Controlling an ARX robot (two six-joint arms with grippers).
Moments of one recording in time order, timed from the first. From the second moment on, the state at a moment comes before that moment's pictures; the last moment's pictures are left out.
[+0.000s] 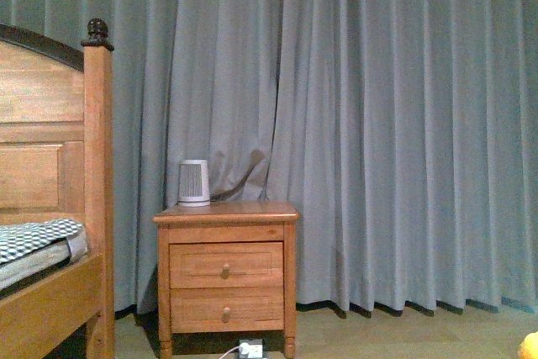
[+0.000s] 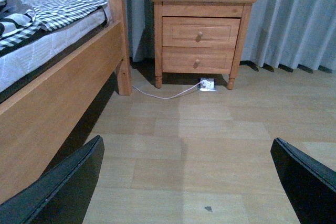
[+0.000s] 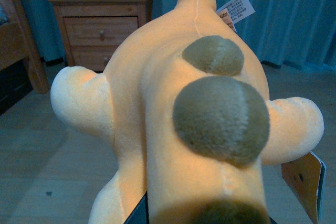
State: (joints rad) left arm 0.00 0.00 0.01 0.00 0.00 0.00; right arm 0.00 0.01 0.01 0.00 0.00 0.01
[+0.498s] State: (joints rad) left arm 0.00 0.00 0.01 0.00 0.00 0.00; right arm 0.00 0.01 0.01 0.00 0.00 0.01
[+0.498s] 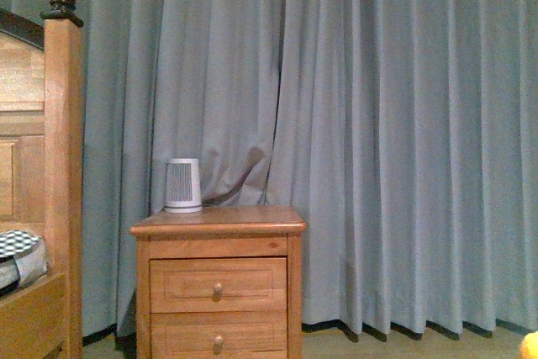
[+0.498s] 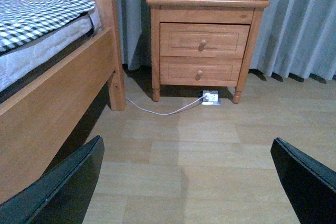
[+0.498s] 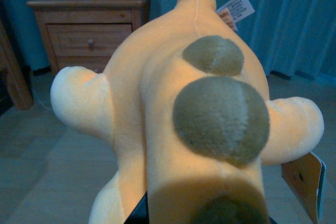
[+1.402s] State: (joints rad) left arm 0.00 0.00 0.01 0.00 0.00 0.00; right arm 0.00 0.01 0.01 0.00 0.00 0.01
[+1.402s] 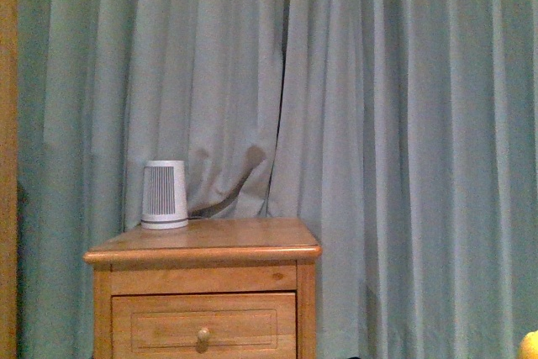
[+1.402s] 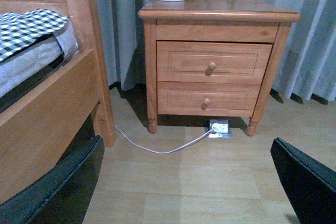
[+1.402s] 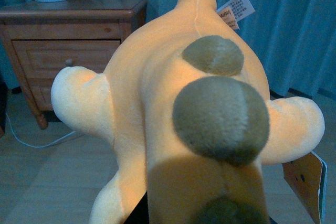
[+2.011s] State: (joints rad) left arm 0.00 0.00 0.01 0.00 -0.01 0.00; right arm 0.00 0.01 0.01 0.00 -0.01 0.01
